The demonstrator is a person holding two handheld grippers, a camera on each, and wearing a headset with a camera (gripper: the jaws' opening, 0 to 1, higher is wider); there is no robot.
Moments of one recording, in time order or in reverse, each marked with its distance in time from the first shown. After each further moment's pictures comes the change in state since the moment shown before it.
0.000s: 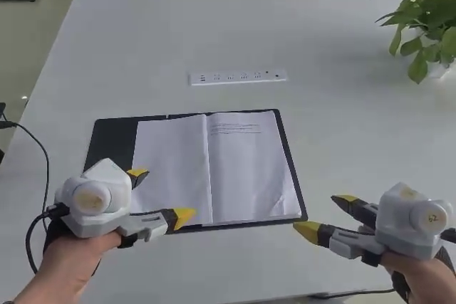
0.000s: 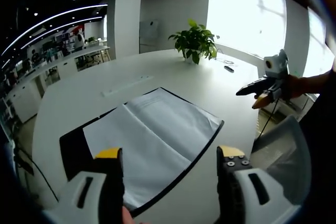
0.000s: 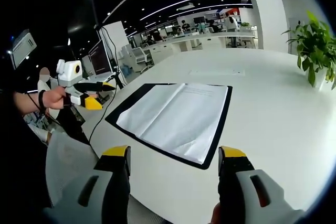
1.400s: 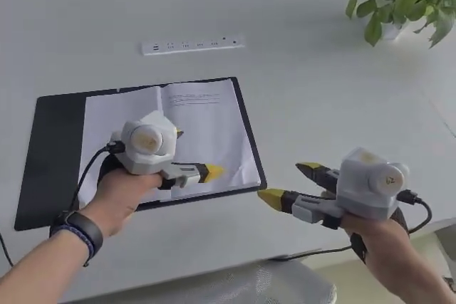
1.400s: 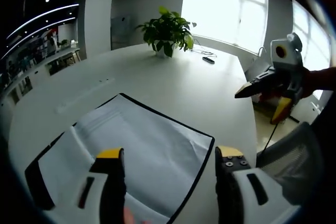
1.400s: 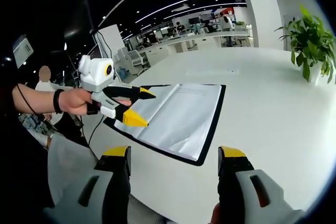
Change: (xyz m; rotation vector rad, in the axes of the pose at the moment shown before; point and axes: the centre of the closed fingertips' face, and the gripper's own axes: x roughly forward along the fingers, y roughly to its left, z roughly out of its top) left arm 0.137 -0.070 0.018 0.094 0.054 -0.189; right arm -0.010 -0.012 -0.004 0.039 -0.011 -0.021
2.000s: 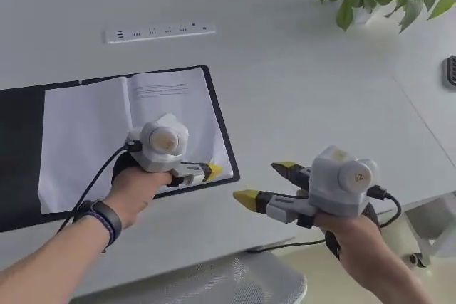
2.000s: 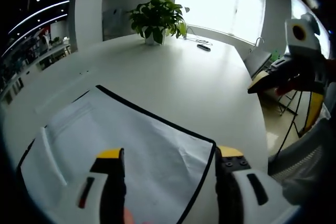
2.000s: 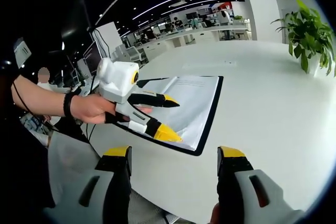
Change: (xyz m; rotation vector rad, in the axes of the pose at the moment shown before) left arm 0.076 -0.029 -0.021 0.028 0.076 -0.037; right arm -0.004 -0.005 -0.017 0.026 0.037 -0.002
